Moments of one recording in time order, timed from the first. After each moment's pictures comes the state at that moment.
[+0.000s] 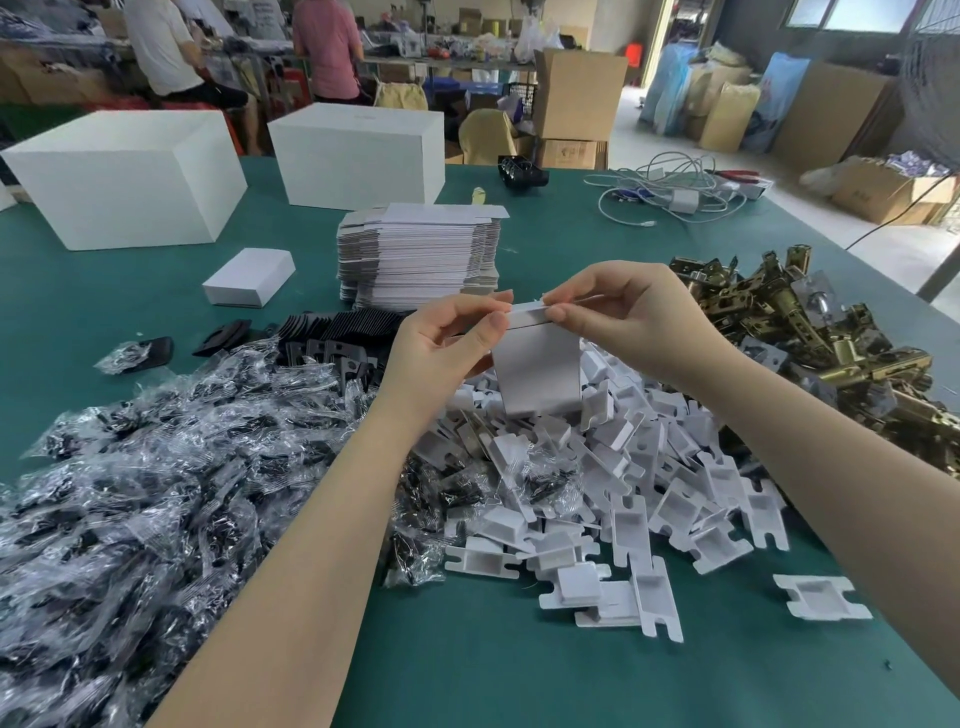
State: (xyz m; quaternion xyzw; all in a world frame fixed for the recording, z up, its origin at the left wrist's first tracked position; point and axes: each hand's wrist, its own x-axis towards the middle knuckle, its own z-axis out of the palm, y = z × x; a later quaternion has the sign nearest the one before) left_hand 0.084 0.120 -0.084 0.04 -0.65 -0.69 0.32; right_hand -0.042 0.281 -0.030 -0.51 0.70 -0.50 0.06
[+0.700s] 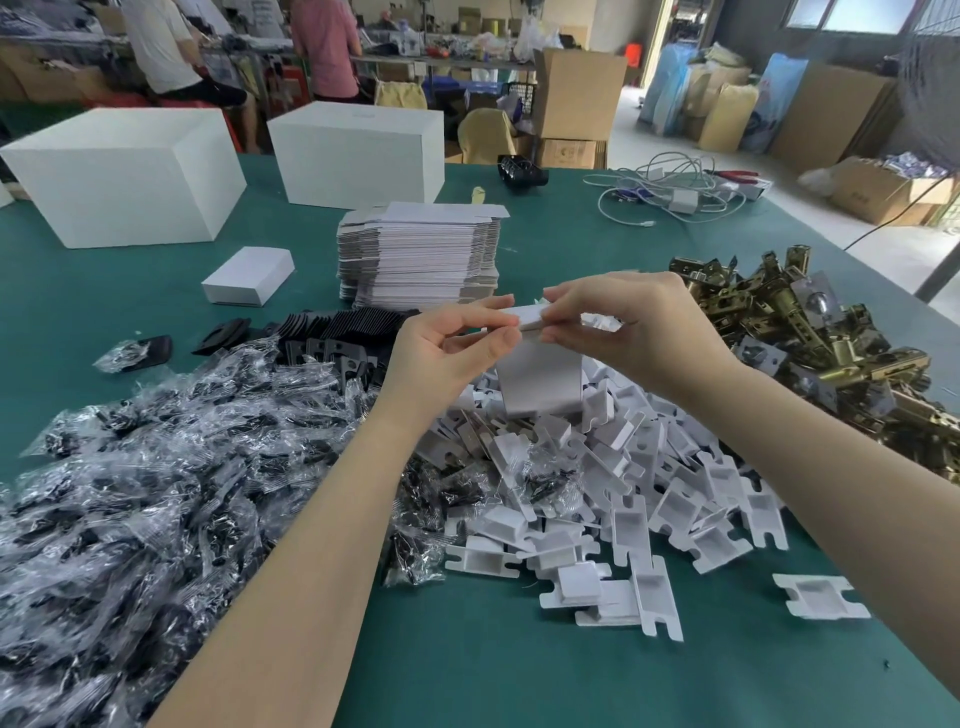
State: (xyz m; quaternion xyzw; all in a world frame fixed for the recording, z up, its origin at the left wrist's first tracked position) left_hand 0.084 0.118 -0.089 0.00 -0.67 -0.67 0.33; right_hand -0.040 0.286 -0.032 -0.62 0.68 -0.34 -0.17
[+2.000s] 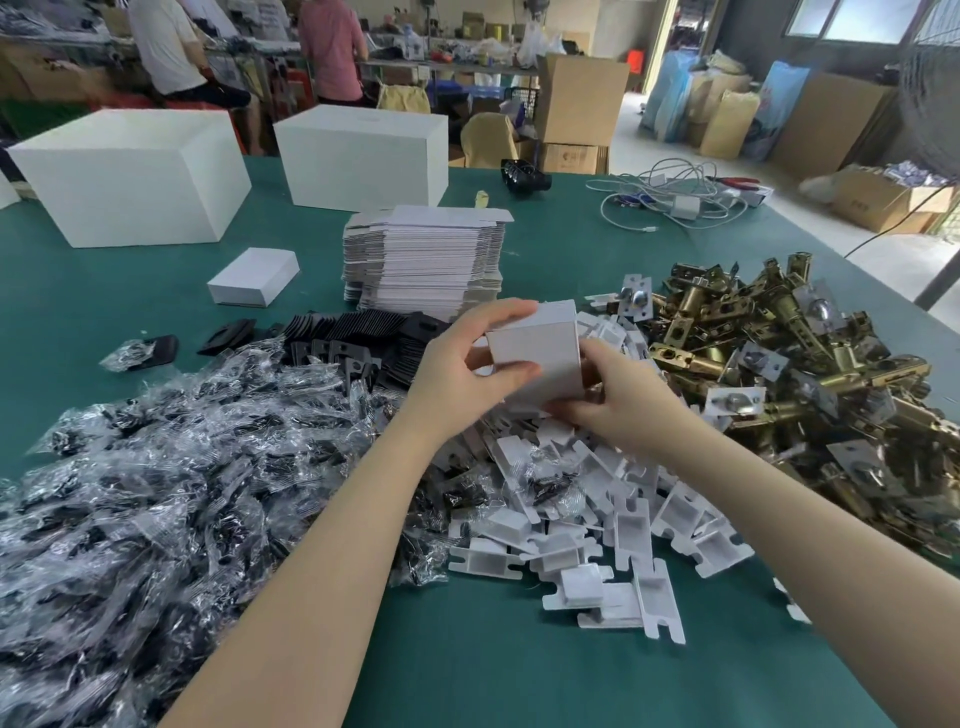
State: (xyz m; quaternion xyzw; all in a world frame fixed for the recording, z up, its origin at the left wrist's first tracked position) left_hand 0.079 0.125 -0.098 0.01 -0.76 -0.57 0.32; right_hand -0.036 0.287 -0.089 -0.43 0.84 -0.33 0.08
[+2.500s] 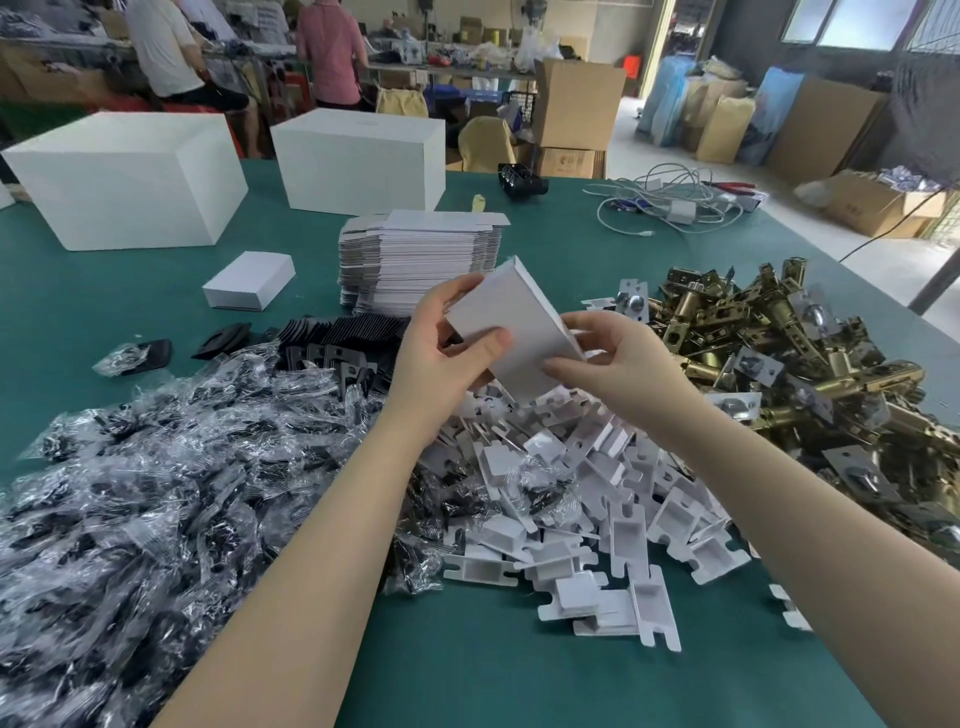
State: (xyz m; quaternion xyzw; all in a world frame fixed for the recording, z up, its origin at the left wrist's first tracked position) left_hand 0.079 0.120 -0.092 0.07 -0.66 -0.66 0.35; right_hand -0.027 0.280 -0.059 -0.35 0.78 -0.50 0.13
